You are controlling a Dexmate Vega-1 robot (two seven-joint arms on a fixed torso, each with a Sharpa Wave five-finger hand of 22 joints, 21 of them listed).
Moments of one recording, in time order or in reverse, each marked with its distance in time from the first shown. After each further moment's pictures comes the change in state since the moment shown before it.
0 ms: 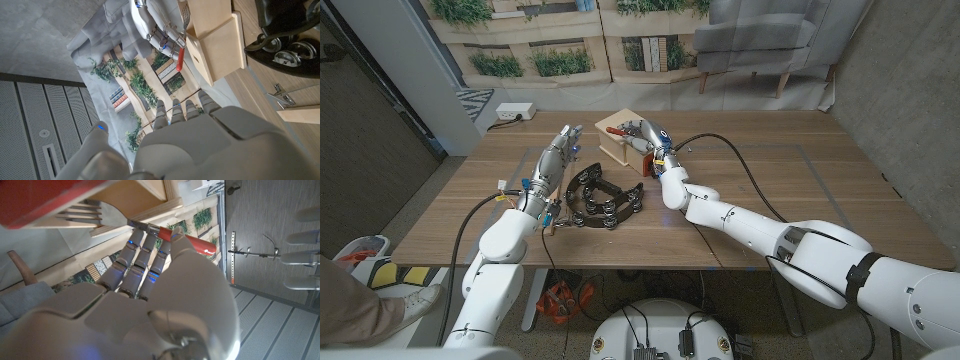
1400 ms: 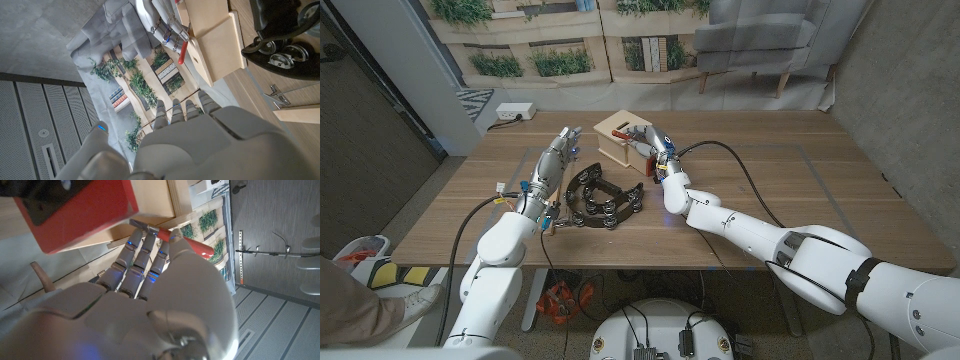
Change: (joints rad) left arm 0.022 -0.003 -0.005 -0.016 -0.002 0.001 0.001; left_hand 0.000 0.000 0.000 0.000 0.000 0.000 0.000 0.000 0.000 0.000 0.000 0.000 0.000 0.000 0.000 0.000 0.000 0.000 0.000 0.000 0.000; right arm -0.025 0.009 0.019 0.024 0.026 0.012 0.001; right_hand -0.012 0.025 -0.014 0.019 0.012 -0.040 0.029 -0.008 0.005 0.001 0.001 -0.031 -0.028 -0.033 0.007 -0.070 -0.022 -0.023 -0.001 0.039 -0.014
